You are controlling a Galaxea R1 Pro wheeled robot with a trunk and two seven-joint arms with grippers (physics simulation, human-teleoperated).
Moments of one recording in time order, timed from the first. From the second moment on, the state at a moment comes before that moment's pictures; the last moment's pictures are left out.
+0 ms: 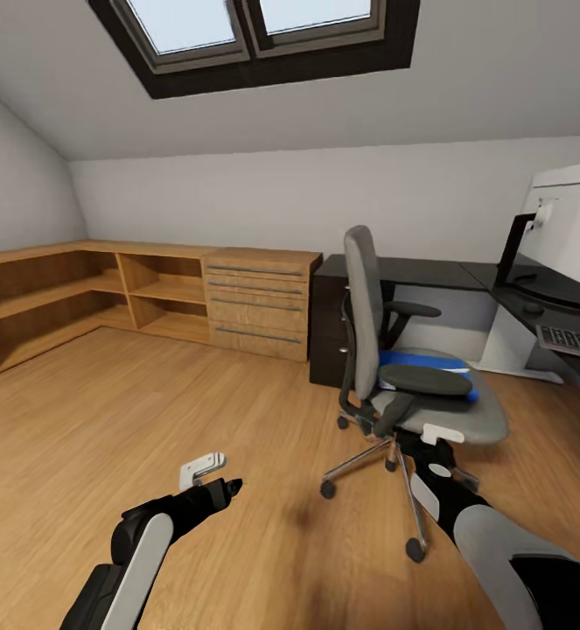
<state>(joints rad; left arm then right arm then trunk) -0.23 -0.06 -0.11 -1.53 0.64 0.81 0.37 -0.84 -0.07 0.00 -0.21 -0.18 -0.26 -0.24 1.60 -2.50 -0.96</state>
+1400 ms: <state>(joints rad) -0.23 -0.05 -0.11 -1.53 0.64 0.81 0.37 -0.84 -0.06 0.01 -0.22 -0.19 -0.25 -0.23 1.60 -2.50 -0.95</state>
